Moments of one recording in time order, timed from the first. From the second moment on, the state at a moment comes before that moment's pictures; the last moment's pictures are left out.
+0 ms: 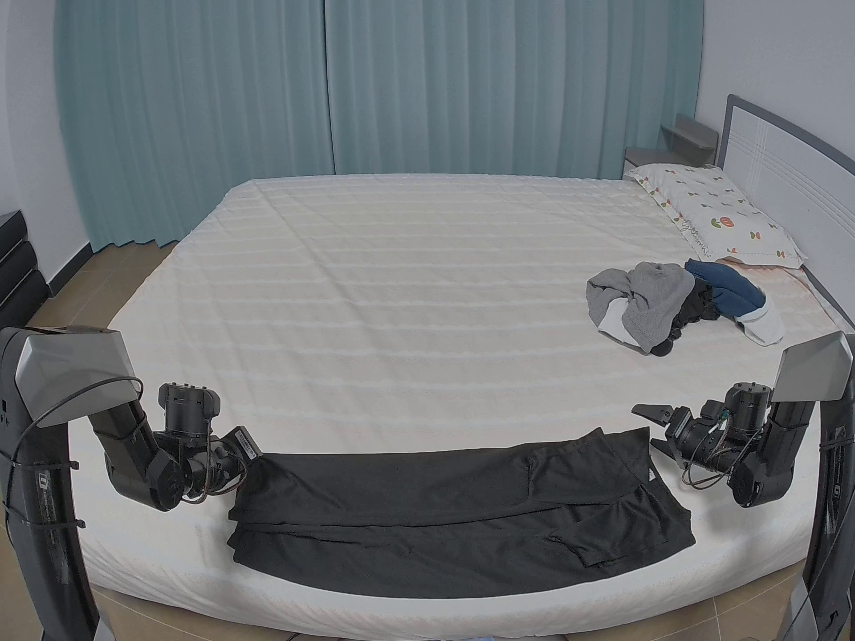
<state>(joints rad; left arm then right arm) -0.06 2.30 -0.64 -0.91 -0.01 -0.70 -0.10 2.47 -0.60 -1.43 0.51 0.79</state>
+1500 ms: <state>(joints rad) -0.06 2.31 -0.66 -0.92 -0.02 -0.74 -0.10 2.55 -0.78 -1.37 0.38 0.74</state>
